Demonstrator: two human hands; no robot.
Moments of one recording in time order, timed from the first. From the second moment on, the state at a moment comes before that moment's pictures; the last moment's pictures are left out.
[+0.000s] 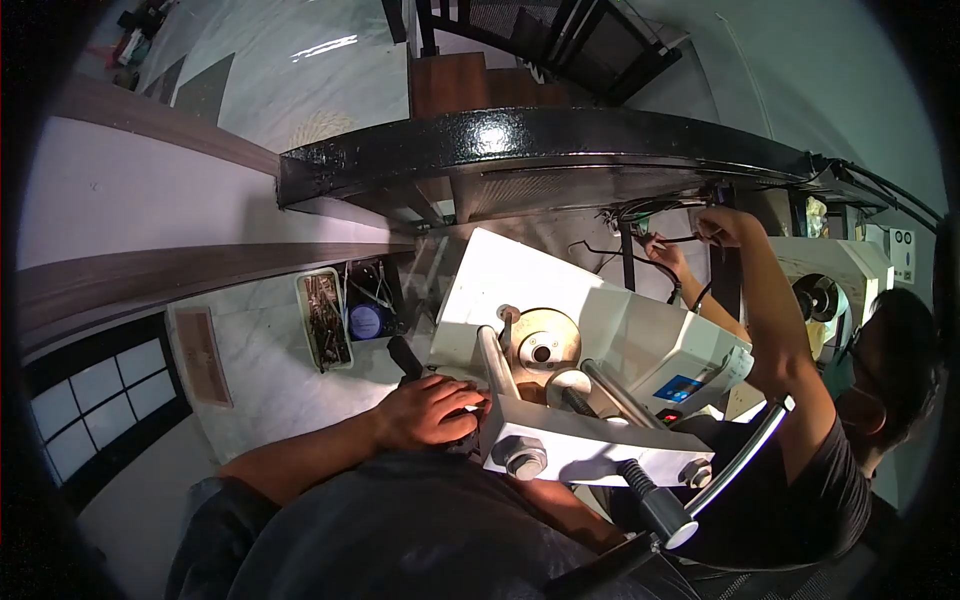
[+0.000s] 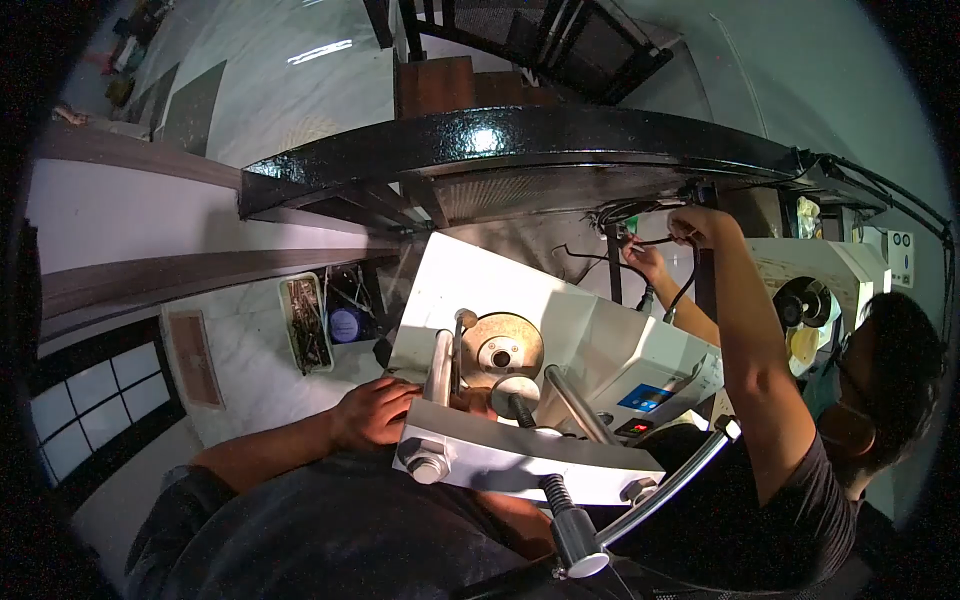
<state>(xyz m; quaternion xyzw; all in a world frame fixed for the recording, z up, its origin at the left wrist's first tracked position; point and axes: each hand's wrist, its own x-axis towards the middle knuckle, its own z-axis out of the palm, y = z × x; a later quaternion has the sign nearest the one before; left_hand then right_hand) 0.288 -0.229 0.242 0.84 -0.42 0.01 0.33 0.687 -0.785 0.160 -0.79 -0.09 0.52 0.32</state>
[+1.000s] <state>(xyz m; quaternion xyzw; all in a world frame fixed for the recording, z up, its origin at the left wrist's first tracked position) 0.287 -0.224 0.229 0.83 -0.45 0.00 0.33 0.330 -0.733 0.266 -0.95 0.08 0.01 0.29</state>
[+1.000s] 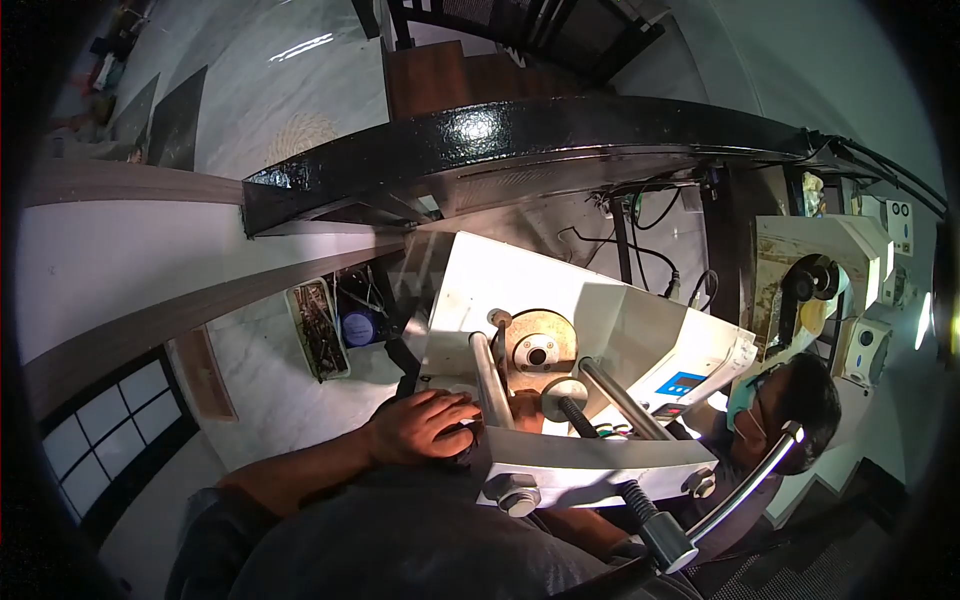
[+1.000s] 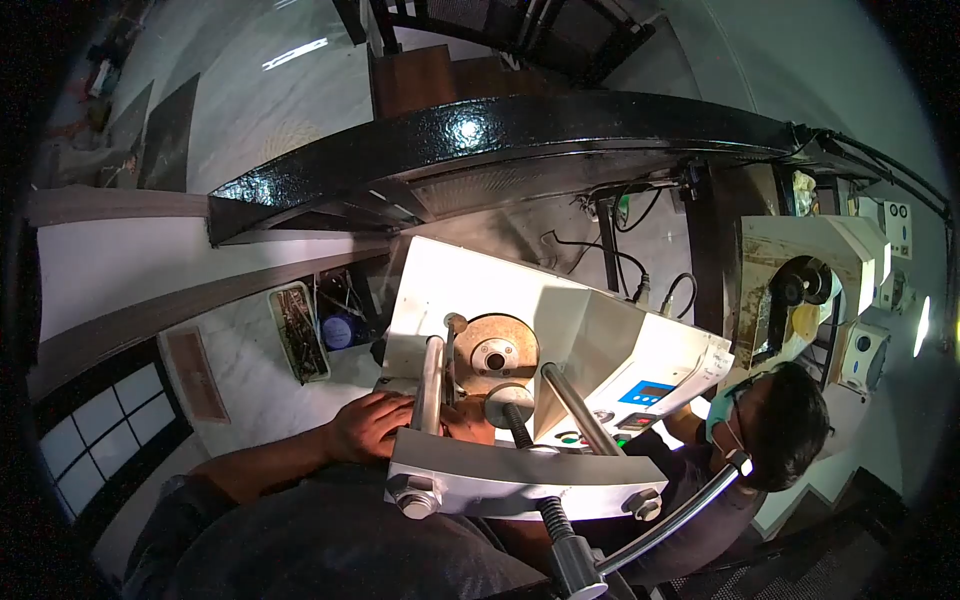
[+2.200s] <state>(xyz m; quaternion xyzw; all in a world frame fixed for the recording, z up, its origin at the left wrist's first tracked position) 0.289 -0.222 0.229 0.82 -0.44 0.01 0.36 0.259 -0.447 0.217 -0.89 -0.20 0.07 0.41</state>
